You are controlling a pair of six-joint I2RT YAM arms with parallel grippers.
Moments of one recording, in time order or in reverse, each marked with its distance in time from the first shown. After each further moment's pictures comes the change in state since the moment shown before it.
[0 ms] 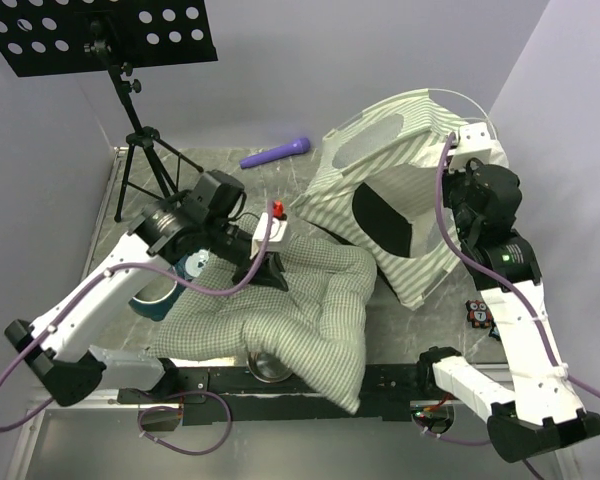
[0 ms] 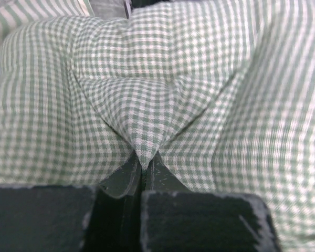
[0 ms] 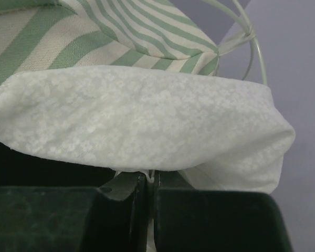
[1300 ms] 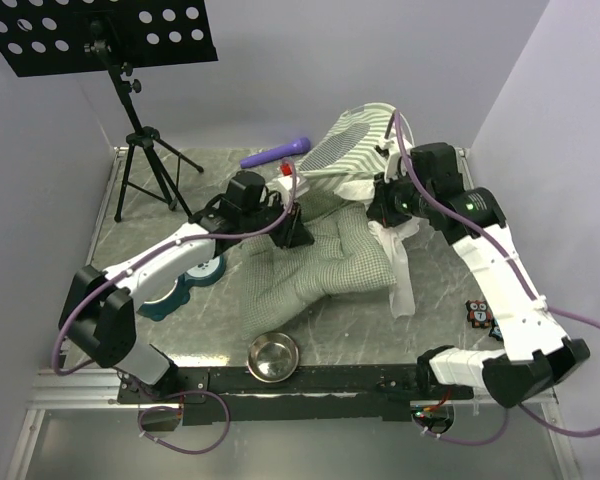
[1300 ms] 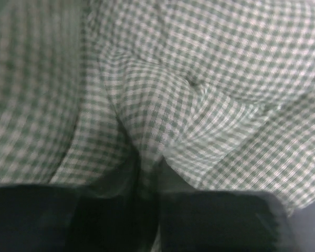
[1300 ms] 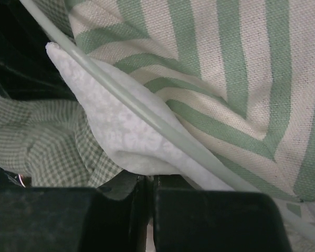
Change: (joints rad) left arm 0.109 0.212 -0.353 0.894 -0.370 -0.700; right arm 0.169 0.278 0.214 -0.468 -0.535 0.280
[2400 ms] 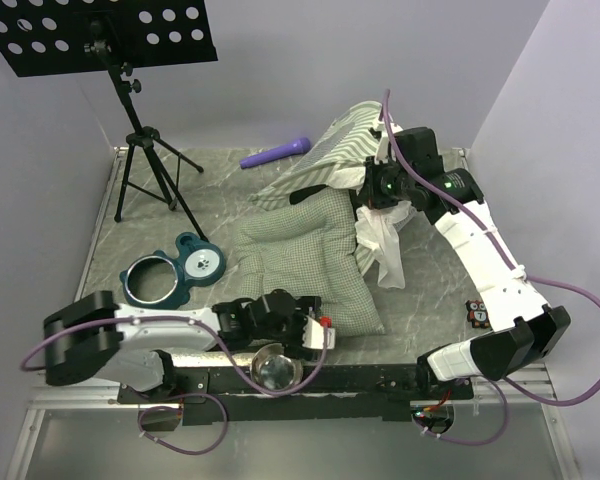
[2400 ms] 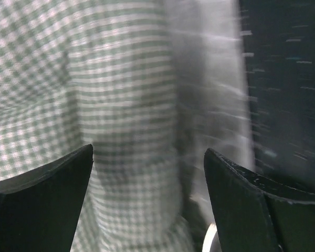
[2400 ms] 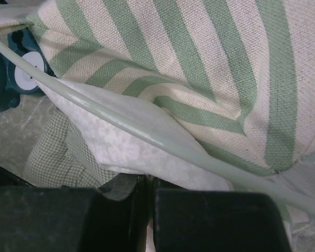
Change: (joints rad) left arm -0.600 -0.184 -0.558 0.307 -0.445 0.616; right arm 0.006 0.174 0.101 0.054 0.081 0.164
